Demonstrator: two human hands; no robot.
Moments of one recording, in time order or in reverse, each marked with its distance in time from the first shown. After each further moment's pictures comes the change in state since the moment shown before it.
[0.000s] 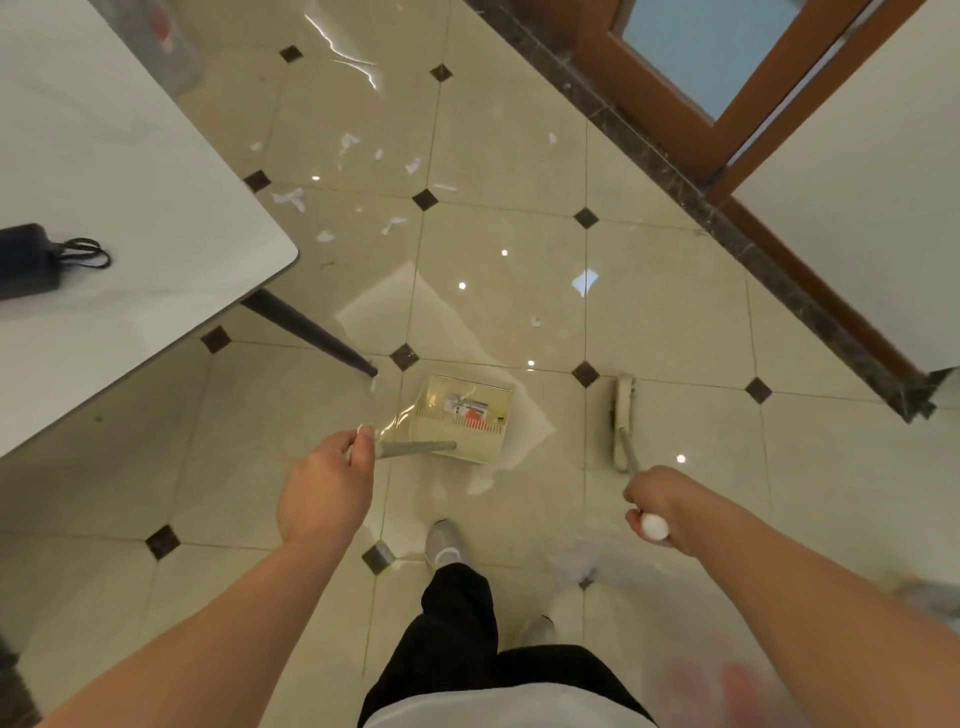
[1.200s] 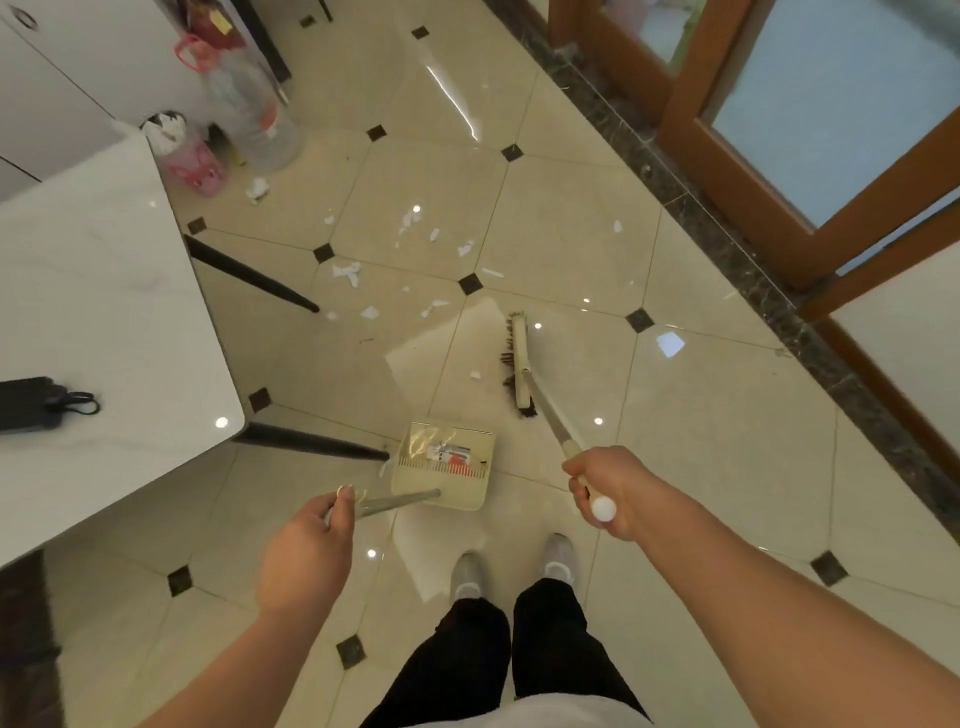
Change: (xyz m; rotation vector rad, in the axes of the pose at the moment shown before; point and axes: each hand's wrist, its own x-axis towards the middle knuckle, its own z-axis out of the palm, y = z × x) left_hand 0.102 0.246 0.020 0.035 0.111 -0.266; right_hand 0.060 -0.345 -0.088 0.060 -0.420 -0.191
